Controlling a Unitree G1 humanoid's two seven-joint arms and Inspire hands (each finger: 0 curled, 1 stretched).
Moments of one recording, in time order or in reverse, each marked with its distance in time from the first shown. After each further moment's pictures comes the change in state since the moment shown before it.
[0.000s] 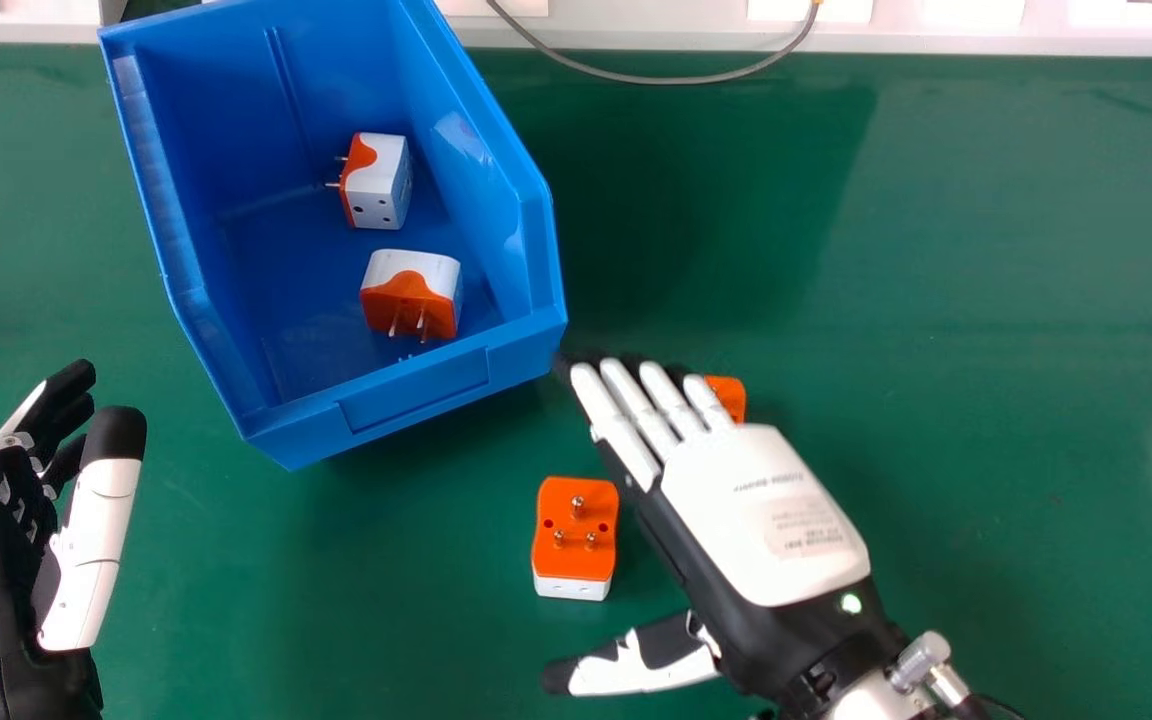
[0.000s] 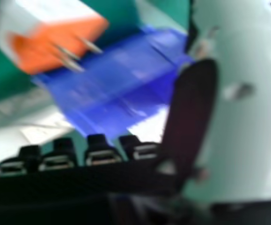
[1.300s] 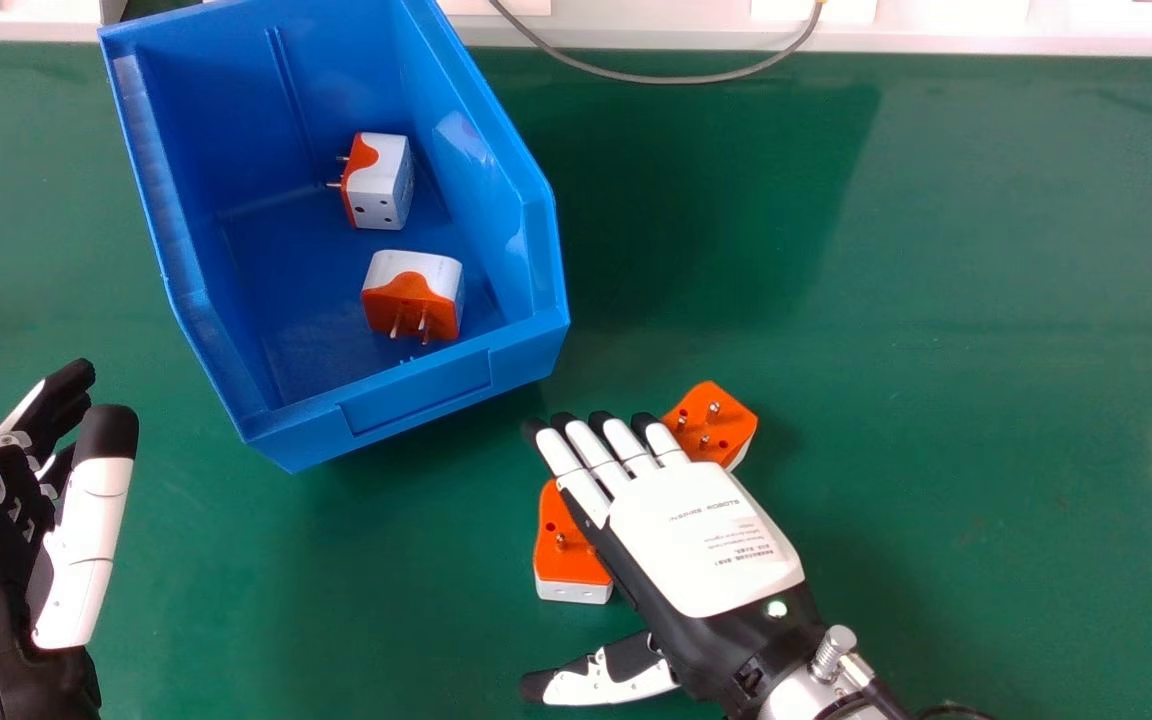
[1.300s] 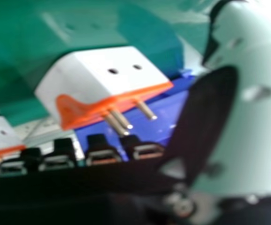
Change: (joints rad) left arm -0.003 0.000 0.001 -0.010 -0.018 0.014 -0.004; right arm -0.132 0.087 0.064 0.242 -0.086 0.008 -0.010
